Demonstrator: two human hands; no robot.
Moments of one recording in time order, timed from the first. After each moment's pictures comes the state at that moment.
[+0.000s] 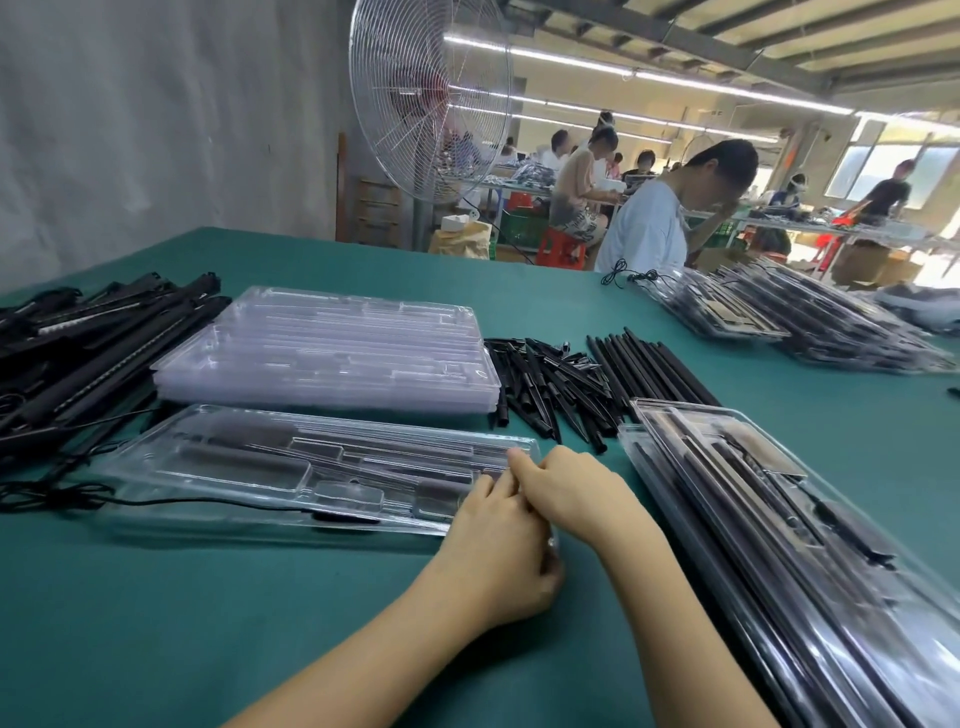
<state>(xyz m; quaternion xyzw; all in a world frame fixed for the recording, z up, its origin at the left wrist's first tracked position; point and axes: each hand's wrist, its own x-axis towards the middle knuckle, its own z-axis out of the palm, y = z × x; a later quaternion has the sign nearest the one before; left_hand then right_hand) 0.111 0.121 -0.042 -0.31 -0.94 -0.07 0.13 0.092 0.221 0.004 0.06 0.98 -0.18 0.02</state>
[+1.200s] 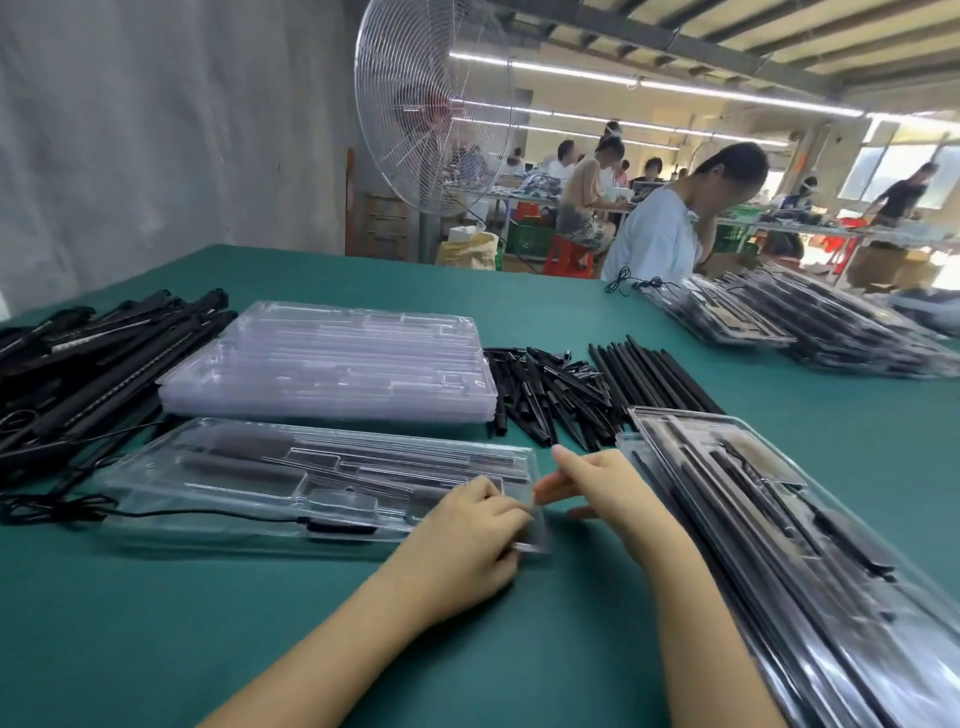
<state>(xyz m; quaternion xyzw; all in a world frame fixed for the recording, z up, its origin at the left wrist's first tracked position) 0.098 0.094 -0.043 -0.38 -0.91 -0.11 0.12 0.083 0.264 -0.006 0.06 0.85 -0.51 0.05</state>
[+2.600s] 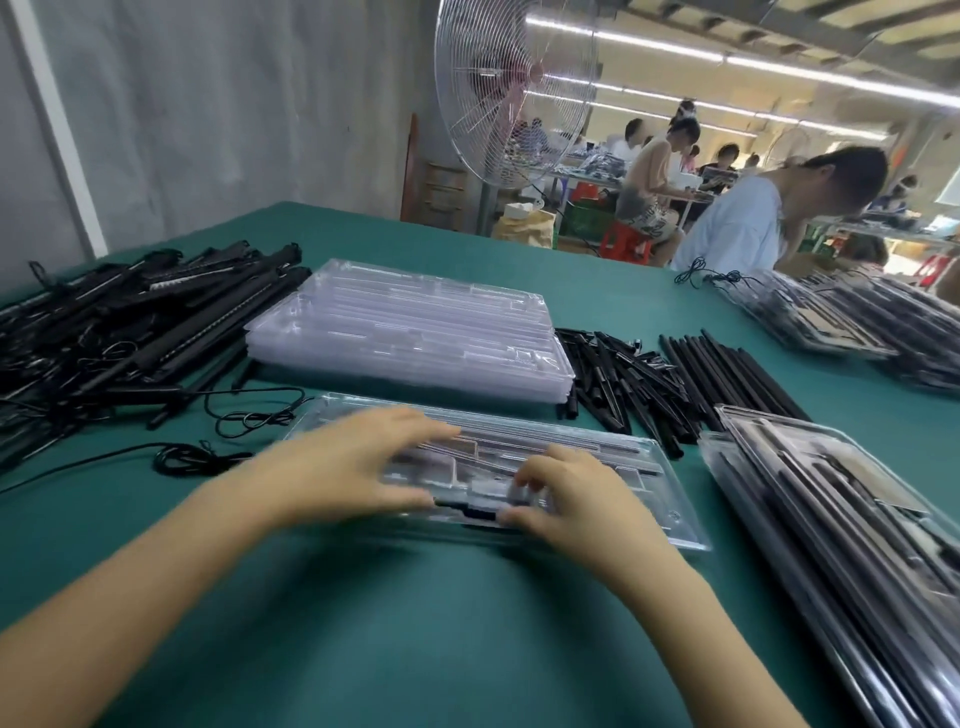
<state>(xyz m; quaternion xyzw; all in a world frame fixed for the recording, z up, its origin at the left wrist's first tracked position) 0.095 -0.056 -0.003 -0.29 -0.94 -0.19 0.02 0.104 0.184 -0.013 -0.22 0.97 -0.13 -0.06</state>
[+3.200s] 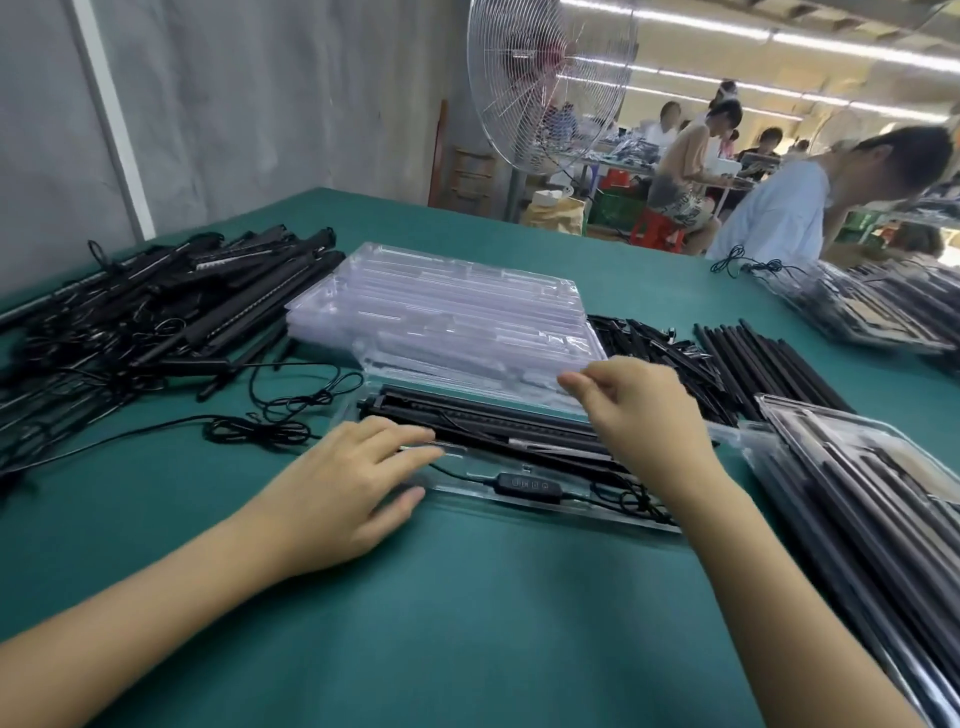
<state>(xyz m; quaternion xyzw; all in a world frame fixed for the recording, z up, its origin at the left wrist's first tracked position) 0.139 -0.074 -0.040 -0.29 -0.93 -0.05 0.20 0.083 0.178 0.028 -0.17 0.94 -0.20 -0.22</state>
